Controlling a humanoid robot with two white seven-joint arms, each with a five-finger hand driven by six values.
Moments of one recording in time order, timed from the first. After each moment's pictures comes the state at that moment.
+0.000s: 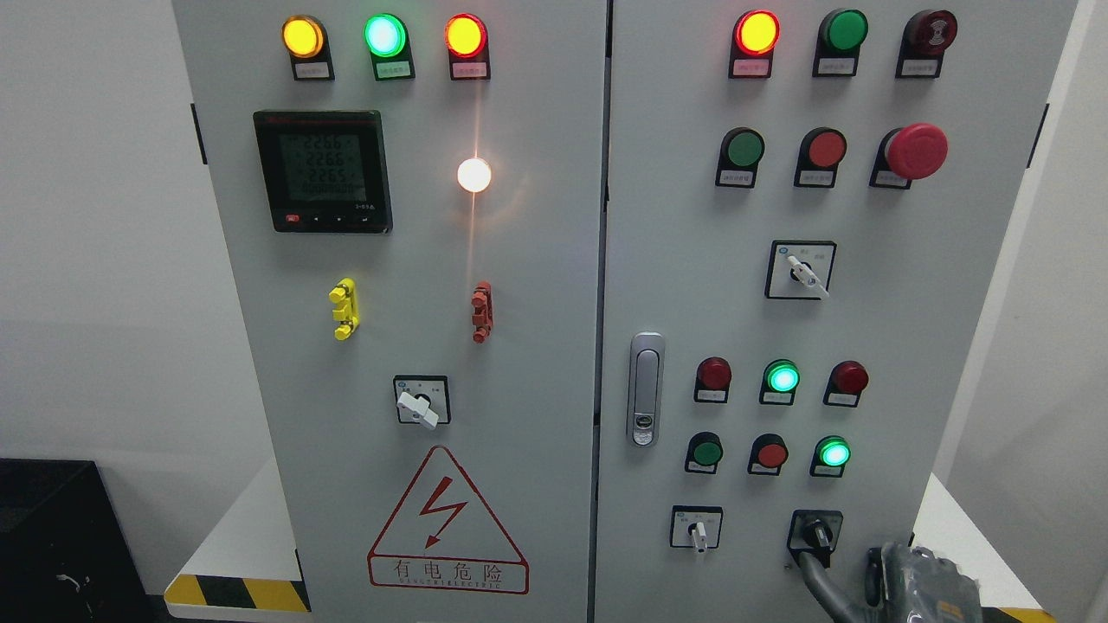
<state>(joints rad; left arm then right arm) 0.00 -0.10 -0.14 0.00 0.10 -0.06 0.15 -0.23 0.06 -0.20 -1.57 1.25 0.13 -0.03</state>
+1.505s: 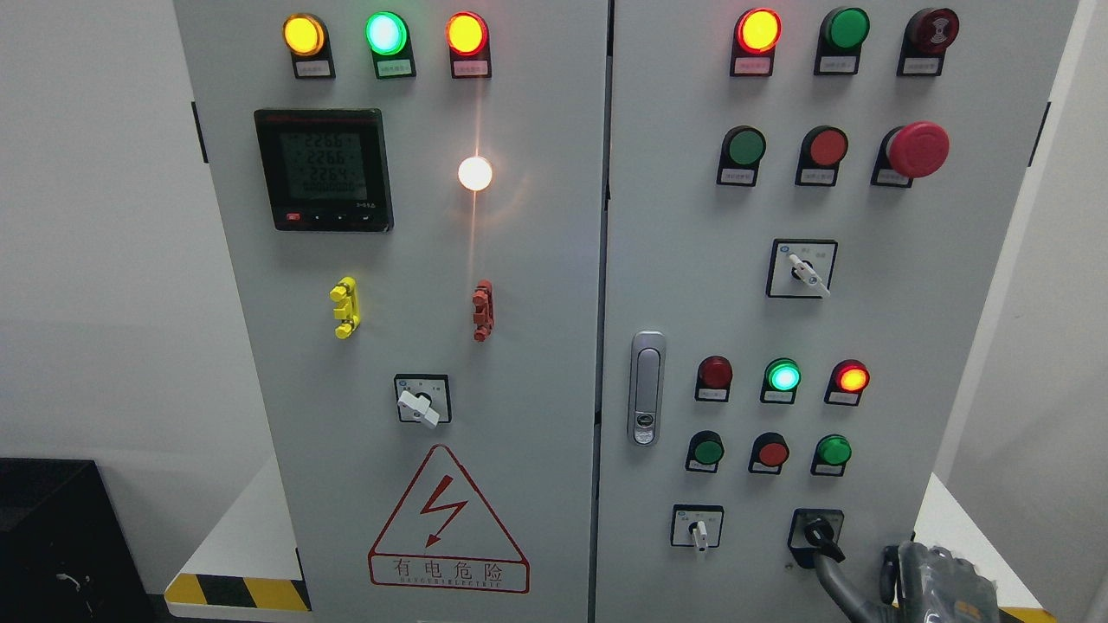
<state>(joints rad) 0.00 -0.10 -0.14 0.00 0.10 -0.06 0.15 -0.25 0.05 -0.23 -1.57 1.22 0.13 -0.03</state>
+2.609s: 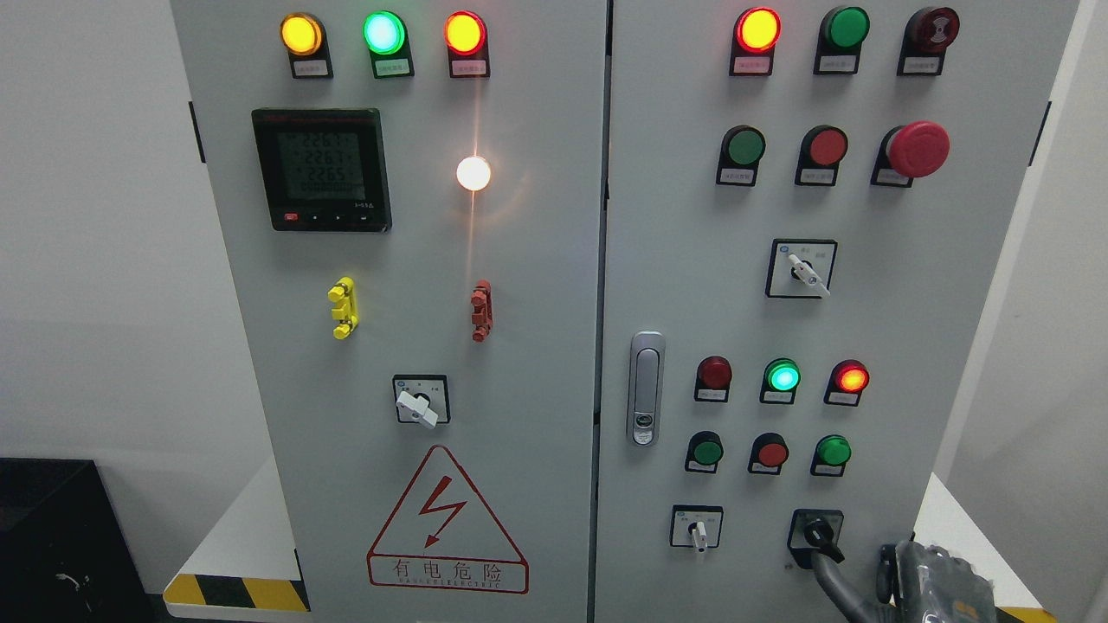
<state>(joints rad) 0.00 -0.10 -0.14 0.00 0.10 -0.06 0.15 -0.24 0.05 -0.22 -1.58 1.20 0.12 -0.04</state>
